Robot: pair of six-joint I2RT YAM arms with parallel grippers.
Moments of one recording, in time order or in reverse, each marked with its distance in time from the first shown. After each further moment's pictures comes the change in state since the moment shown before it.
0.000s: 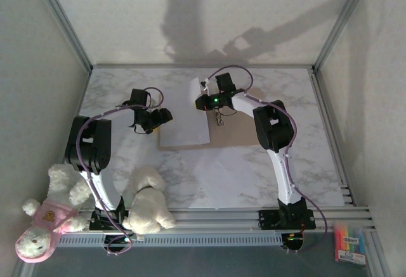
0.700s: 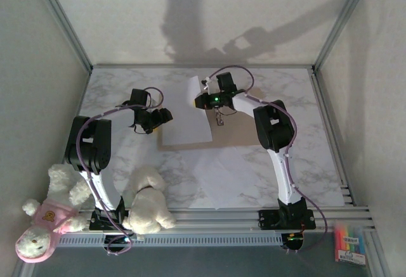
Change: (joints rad) left arm 0.000 0.000 0.000 0.000 0.000 0.000; right arm 0.013 0.000 -0.043 0.099 -0.053 0.093
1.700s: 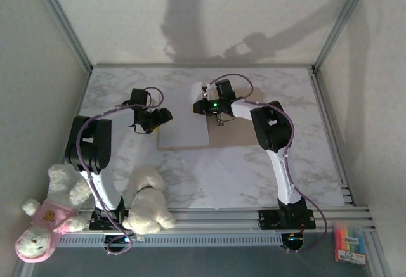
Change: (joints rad) left arm 0.000 0.004 0.008 -0.008 0.000 0.000; right arm 0.007 0.000 -0.078 0.077 0.006 0.098
